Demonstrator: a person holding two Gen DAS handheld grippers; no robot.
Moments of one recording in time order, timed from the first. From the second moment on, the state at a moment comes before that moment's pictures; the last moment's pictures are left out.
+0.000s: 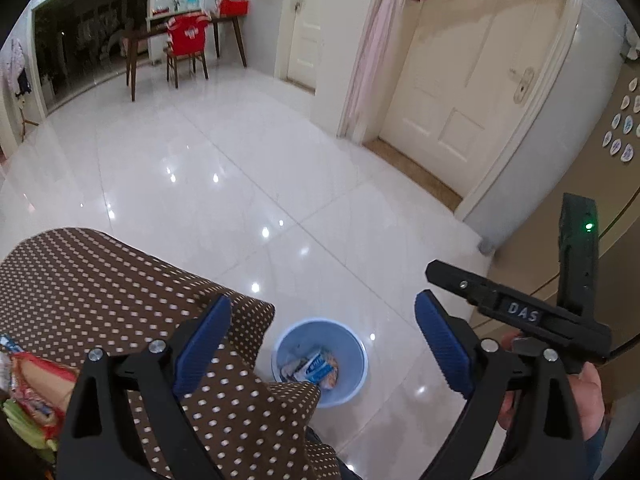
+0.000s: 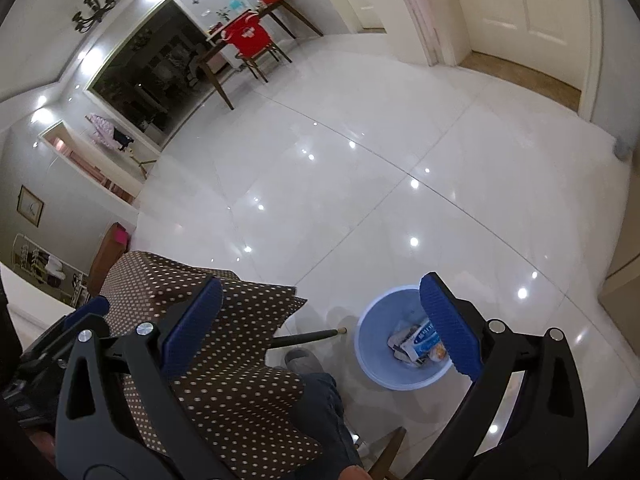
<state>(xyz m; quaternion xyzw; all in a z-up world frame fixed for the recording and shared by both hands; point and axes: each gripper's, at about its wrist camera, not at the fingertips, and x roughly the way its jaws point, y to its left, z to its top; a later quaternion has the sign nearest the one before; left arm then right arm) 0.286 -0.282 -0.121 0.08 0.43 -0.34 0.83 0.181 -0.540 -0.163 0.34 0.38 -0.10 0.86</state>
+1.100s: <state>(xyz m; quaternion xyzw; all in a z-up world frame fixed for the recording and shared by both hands) 0.241 -0.053 -0.043 -0.01 0.30 -0.18 0.94 0.247 -0.326 -0.067 0.17 0.37 0.10 0.91</state>
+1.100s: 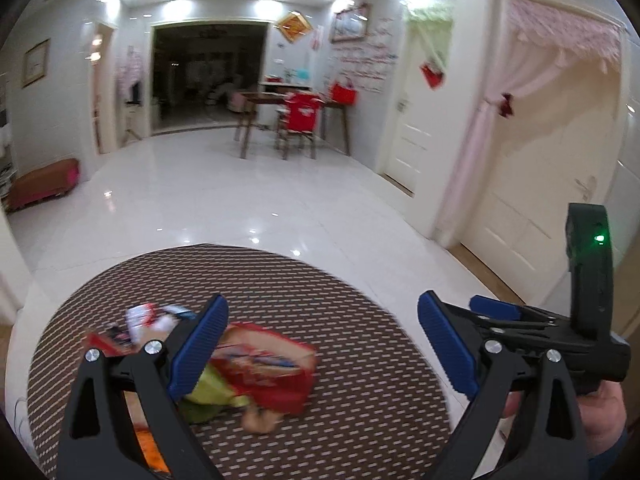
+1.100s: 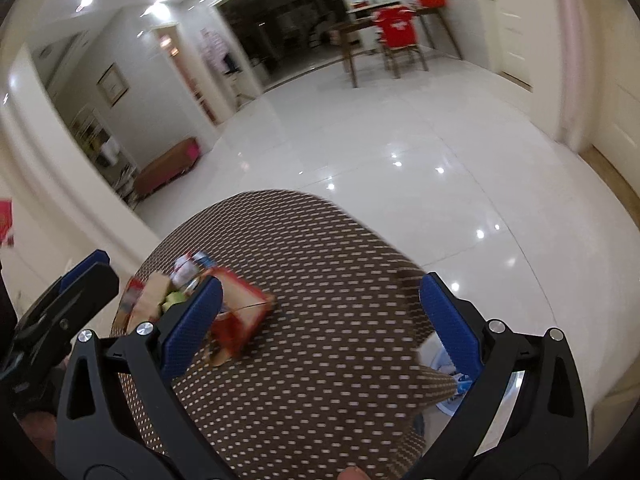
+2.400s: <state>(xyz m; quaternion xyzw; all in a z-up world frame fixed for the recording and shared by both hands) 0.263 0.139 -0.148 -0.06 0.40 -0.04 0.91 0.262 -0.119 -0.131 0.00 0.44 0.25 0.86</state>
